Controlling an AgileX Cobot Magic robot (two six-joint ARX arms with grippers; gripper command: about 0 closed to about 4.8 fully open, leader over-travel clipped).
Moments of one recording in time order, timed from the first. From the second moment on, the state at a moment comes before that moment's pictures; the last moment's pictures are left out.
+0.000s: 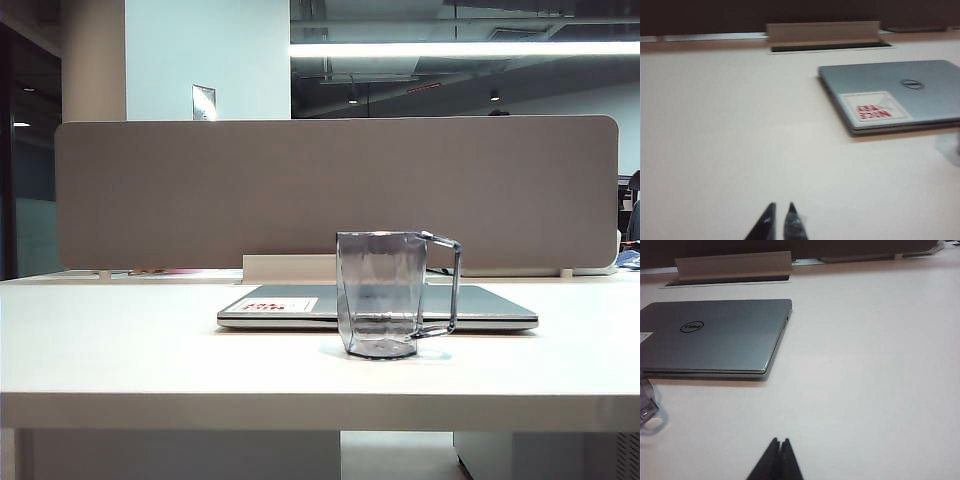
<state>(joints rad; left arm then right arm) -0.33 0.04 0.00 -0.08 -0.10 -0.02 0.13 0.00 0.01 -0.18 0.09 0.08</state>
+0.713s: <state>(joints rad) -0.01 0.00 0.00 -0.08 -0.11 -0.02 0.13 0.00 0.01 -0.18 0.09 0.08</state>
